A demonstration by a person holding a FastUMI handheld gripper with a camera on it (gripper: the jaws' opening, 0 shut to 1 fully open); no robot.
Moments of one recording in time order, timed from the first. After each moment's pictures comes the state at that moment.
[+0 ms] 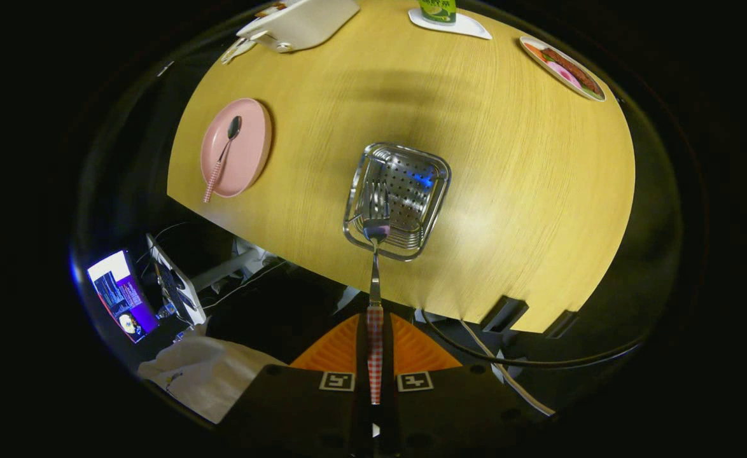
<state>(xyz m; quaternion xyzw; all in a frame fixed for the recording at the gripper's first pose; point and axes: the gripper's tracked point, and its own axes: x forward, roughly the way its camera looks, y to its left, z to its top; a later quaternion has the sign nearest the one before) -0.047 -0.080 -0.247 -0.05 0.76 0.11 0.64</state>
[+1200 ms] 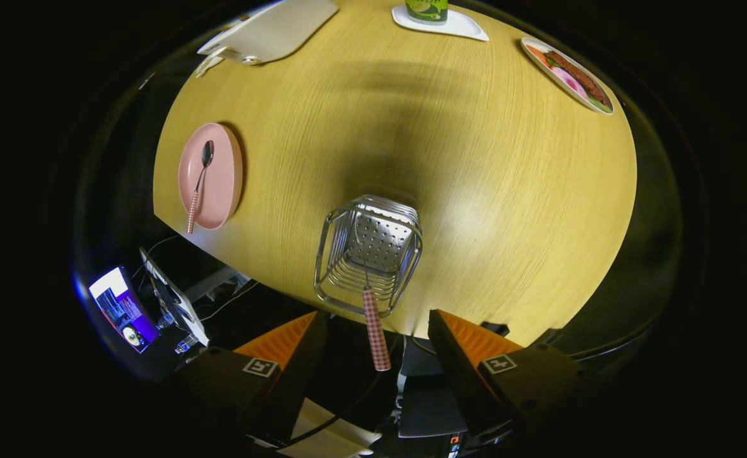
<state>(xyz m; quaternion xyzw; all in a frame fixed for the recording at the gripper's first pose) 0.023 -0.075 -0.251 -0.06 0.72 0.11 0.68</state>
